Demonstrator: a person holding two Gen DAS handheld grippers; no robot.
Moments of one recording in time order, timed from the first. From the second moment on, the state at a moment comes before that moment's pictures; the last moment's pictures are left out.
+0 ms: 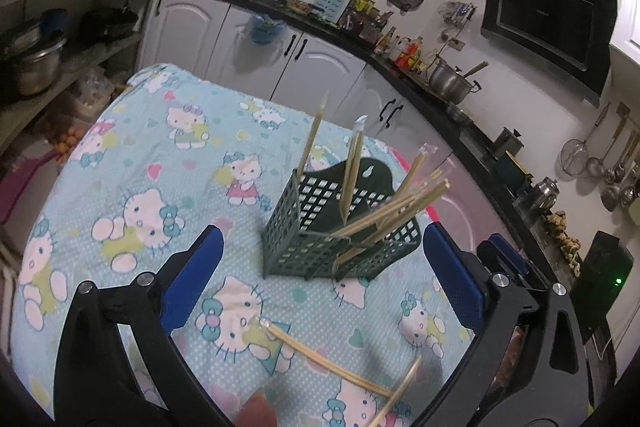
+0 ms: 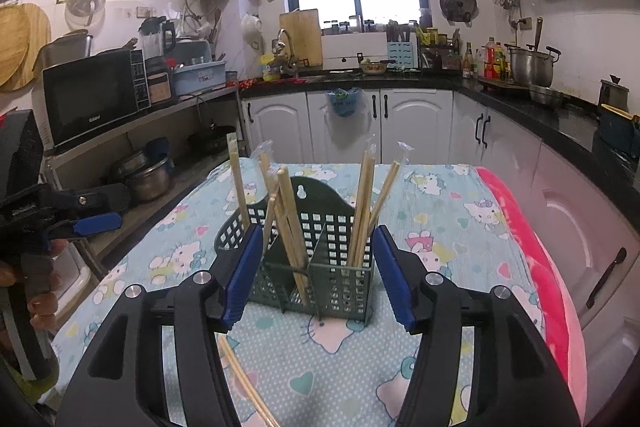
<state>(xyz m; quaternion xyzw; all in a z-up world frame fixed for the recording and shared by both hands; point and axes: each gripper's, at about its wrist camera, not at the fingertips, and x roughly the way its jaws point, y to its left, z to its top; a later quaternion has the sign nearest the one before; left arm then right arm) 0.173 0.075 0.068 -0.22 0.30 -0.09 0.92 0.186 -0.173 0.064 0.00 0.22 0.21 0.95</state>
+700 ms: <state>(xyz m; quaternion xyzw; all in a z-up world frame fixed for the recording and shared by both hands) 0.161 0.068 0.034 -0.22 0.35 -0.08 0.91 0.146 -0.166 0.039 -0.06 0.26 0.26 0.93</state>
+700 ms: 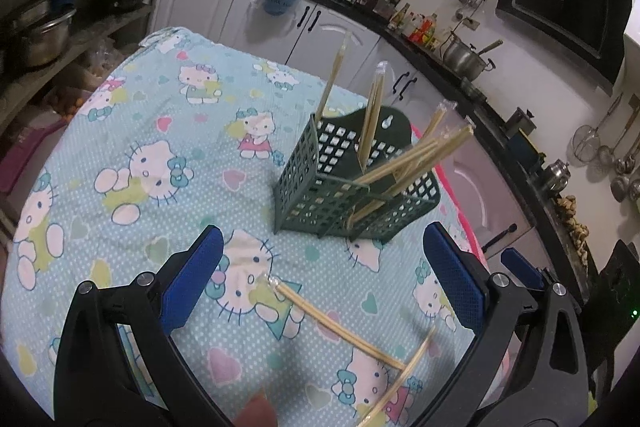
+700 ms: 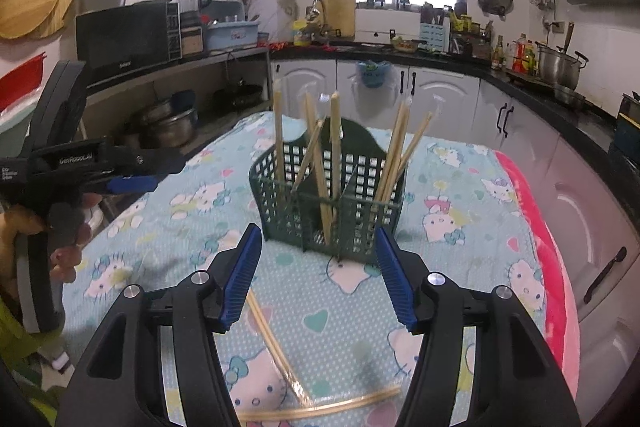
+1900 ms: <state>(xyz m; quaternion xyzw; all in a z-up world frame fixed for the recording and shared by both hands) 0.178 0.037 -0.045 -0.21 0.48 -0.10 0.85 0.077 -0.126 -0.054 -0.26 0.37 0.42 0.79</state>
